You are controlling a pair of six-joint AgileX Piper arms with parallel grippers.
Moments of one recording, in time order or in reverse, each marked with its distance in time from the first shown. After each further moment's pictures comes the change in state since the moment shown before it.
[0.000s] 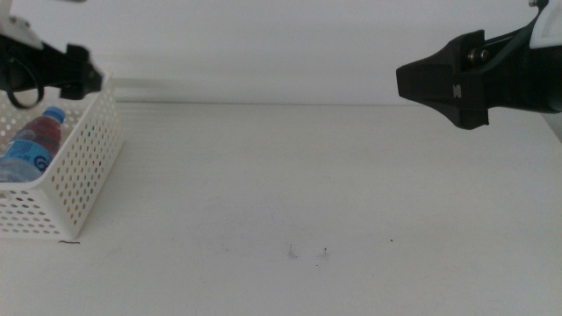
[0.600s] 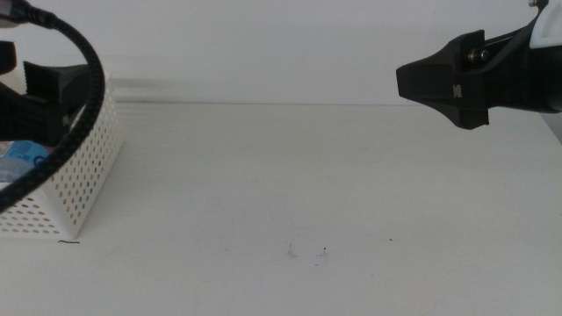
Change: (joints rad) left arm -0.204 -0.574 0.387 -0.091 -0.281 0.052; right arm 0.000 0.000 0.000 0.000 0.000 0.000
